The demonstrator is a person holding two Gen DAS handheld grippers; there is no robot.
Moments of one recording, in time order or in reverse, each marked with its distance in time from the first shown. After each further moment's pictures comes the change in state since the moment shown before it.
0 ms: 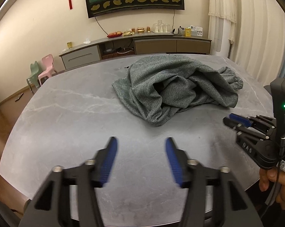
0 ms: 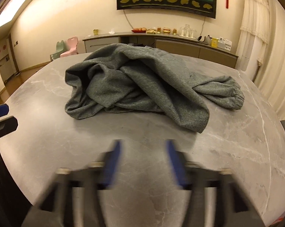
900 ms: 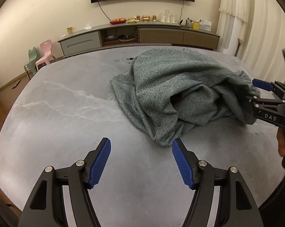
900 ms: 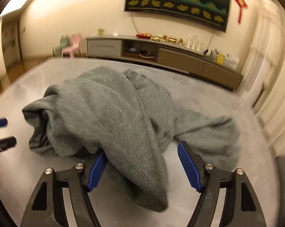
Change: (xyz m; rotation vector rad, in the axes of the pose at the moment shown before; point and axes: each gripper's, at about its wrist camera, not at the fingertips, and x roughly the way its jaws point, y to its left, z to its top) left arm 0.080 0.012 0.045 -0.056 0.111 -0.001; right arm 0.062 -0.057 0.083 -0.096 -0.023 0.011
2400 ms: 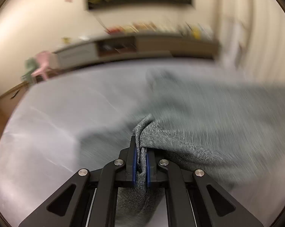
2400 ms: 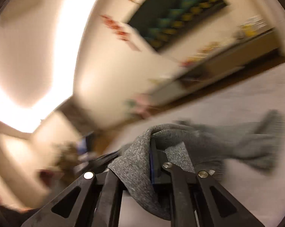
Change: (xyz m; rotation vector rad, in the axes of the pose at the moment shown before) left arm 0.032 -0.002 0.101 -0.053 -0.158 -0.008; right arm -0.095 -0.087 0.036 0.457 -0.321 0.806
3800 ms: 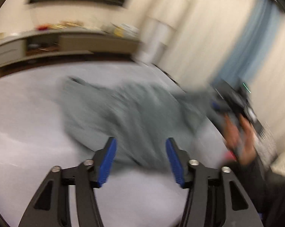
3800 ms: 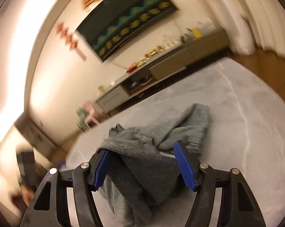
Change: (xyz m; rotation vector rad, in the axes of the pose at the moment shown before) left arm -0.018 -0.015 -0.019 0.070 0.129 -0.573; right arm -0.033 -0.050 0.011 0.049 0.002 -0.491
